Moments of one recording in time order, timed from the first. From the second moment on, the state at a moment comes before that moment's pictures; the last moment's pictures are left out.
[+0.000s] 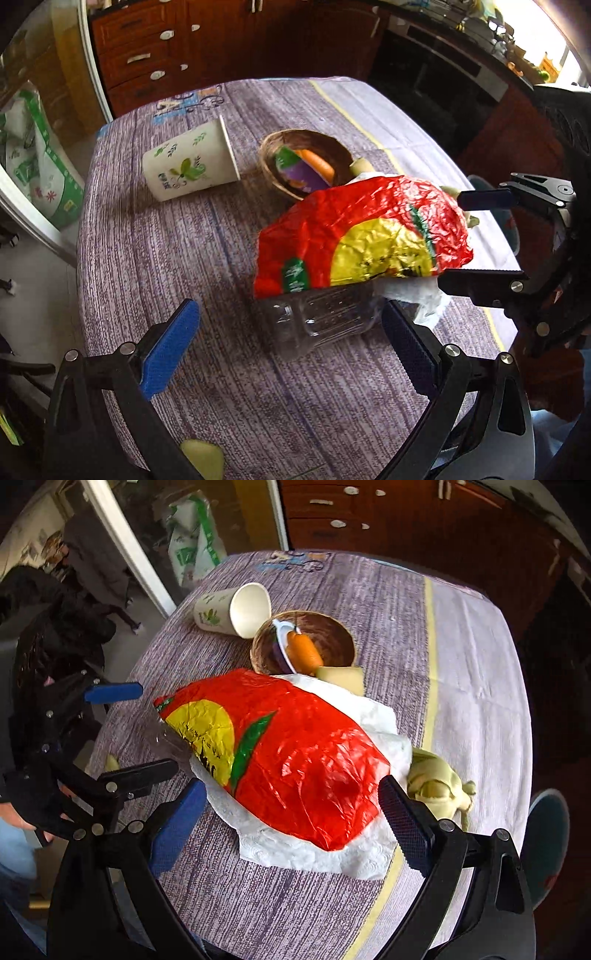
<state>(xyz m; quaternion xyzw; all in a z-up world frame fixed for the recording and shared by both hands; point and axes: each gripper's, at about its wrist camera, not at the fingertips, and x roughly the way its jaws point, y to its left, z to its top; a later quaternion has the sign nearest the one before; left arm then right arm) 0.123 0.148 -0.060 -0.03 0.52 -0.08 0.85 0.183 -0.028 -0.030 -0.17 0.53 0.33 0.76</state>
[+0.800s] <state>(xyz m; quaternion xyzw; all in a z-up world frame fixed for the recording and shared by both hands) 0.126 0.148 -0.080 -0.03 0.54 -0.08 0.84 0.177 -0.021 -0.026 -0.13 0.55 0.41 0.72</state>
